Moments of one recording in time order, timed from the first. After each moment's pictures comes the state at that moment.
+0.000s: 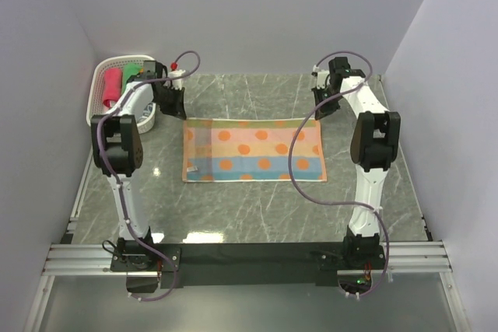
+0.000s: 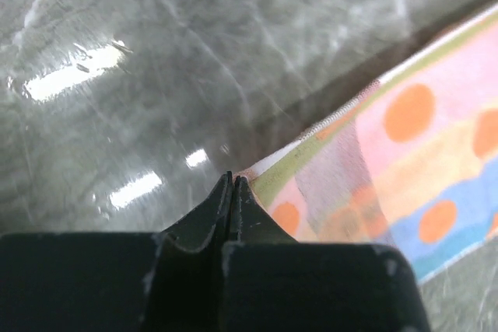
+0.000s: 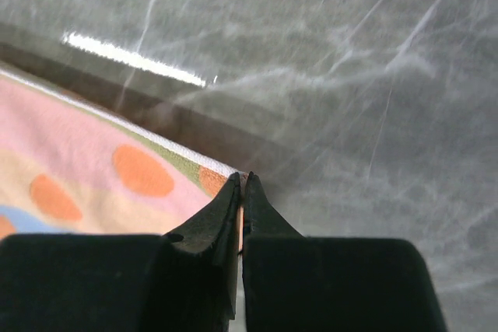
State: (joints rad) left arm -0.01 2.18 1.82 -0.75 0.45 0.21; right arm 0.03 2.27 1.97 -0.91 -0.24 -0.19
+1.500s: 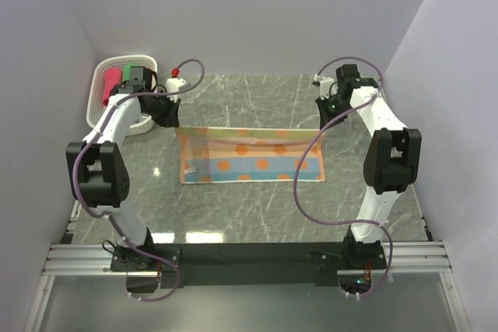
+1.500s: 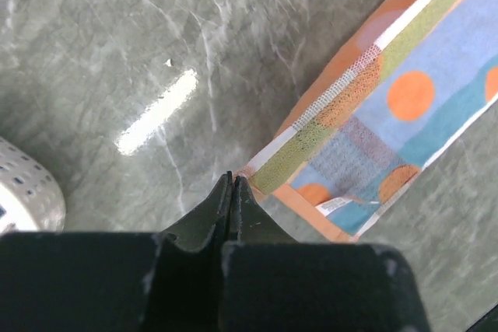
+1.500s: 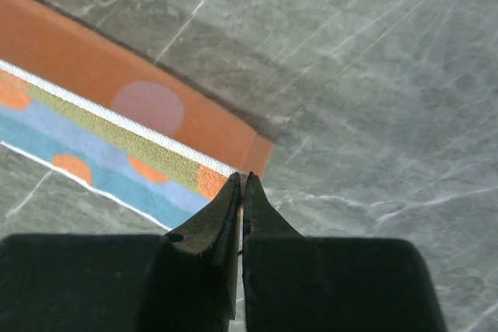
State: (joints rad) left arm -0.01 1.77 1.49 -0.80 0.51 0.56; right arm 0.04 1.90 1.62 -0.92 -0.29 -0.35
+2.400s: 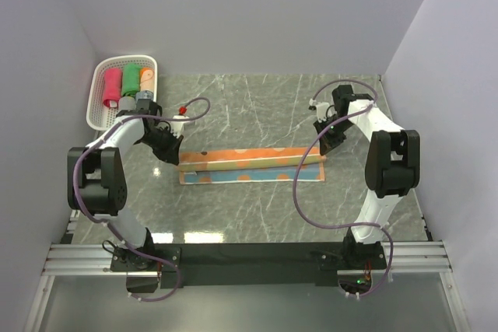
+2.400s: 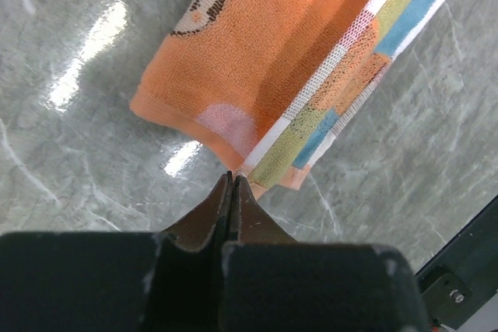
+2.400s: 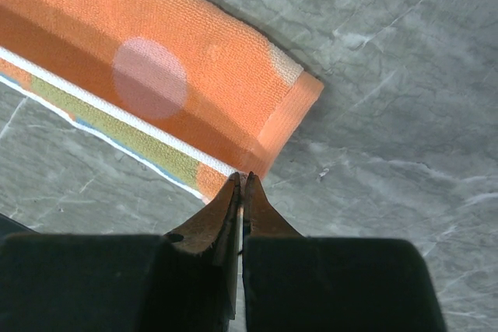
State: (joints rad) left arm -0.01 1.68 1.15 -0.85 0.51 0.72; right arm 0.04 1.86 1.38 -0.95 -0.30 -0.42
